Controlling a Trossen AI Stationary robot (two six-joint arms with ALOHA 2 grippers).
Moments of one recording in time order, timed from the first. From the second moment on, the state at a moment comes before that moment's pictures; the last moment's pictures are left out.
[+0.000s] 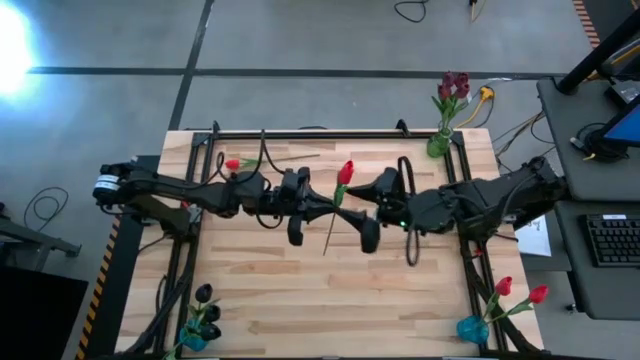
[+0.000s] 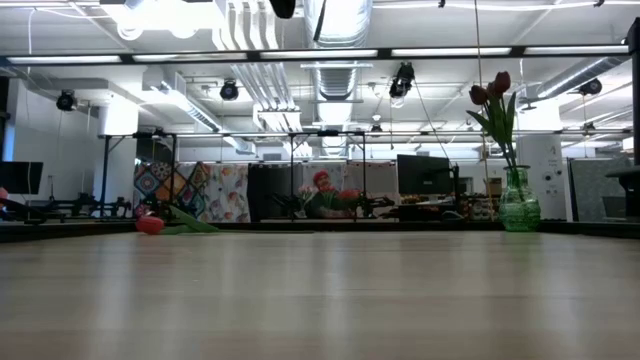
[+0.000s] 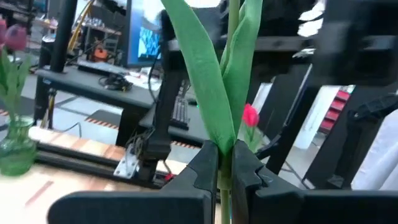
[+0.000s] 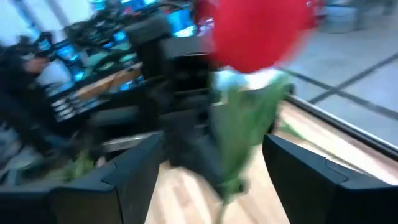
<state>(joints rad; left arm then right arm) -0.09 1.40 1.02 0.48 -0.02 -0.32 0.36 1.44 1.59 -0.42 0.64 0.50</state>
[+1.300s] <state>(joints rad) -0.14 1.23 1.02 0.13 -0.07 -0.34 0.34 1.42 1.59 -0.42 0.56 0.49</state>
